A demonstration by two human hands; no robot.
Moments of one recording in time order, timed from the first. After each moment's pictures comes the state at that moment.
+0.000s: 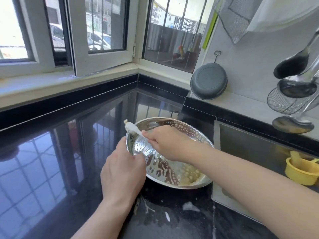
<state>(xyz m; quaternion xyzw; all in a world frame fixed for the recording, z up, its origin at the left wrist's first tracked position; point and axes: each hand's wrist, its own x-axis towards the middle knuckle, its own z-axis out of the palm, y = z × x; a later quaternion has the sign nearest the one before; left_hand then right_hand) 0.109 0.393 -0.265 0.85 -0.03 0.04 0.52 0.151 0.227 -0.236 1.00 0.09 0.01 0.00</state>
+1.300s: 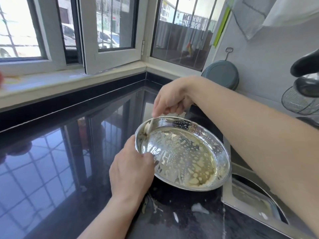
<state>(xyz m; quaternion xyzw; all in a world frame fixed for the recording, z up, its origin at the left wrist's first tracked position) 0.110 0.393 -0.265 0.85 -0.03 0.02 0.53 0.231 0.233 -0.126 0.93 -0.13 -0.27 -0.23</state>
